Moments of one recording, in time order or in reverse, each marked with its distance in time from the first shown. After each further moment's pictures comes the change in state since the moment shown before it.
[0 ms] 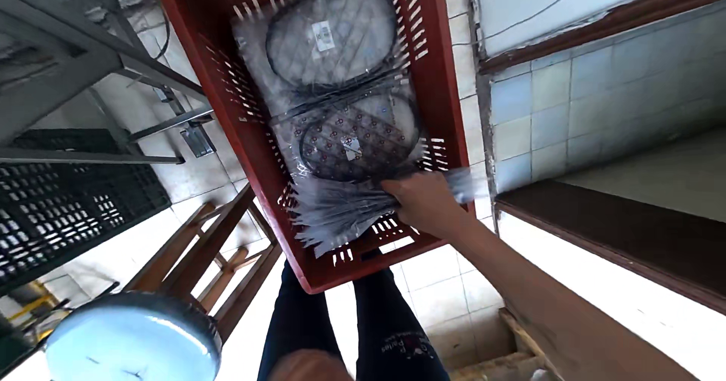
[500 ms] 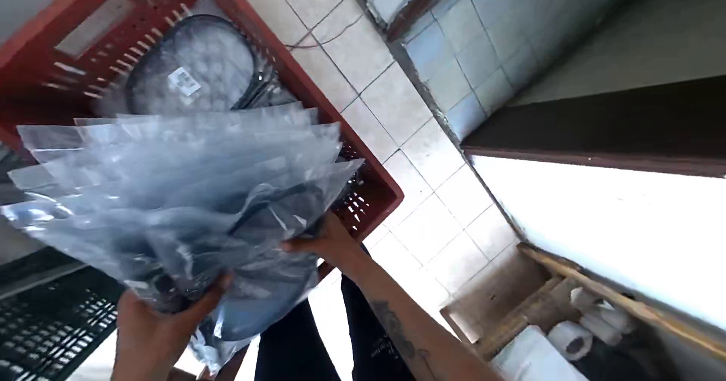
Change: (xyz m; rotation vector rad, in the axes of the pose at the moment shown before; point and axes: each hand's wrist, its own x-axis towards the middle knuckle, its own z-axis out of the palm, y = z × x) left_hand 0.127 -0.024 -0.024 0.099 0.328 -0.099; right_hand -0.056 -0.029 0.082 1.743 0.349 0.350
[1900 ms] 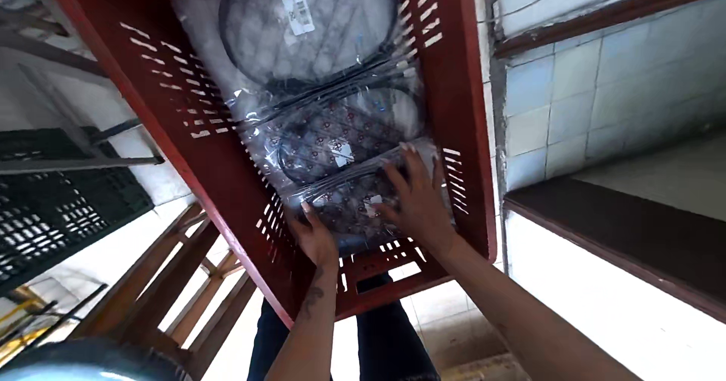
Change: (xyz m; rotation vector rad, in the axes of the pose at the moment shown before) left_hand 0.095 -0.133 0.214 -0.183 0.573 -0.710; right_hand 0.150 0.027 -0.054 -1.496 0.053 -0.834
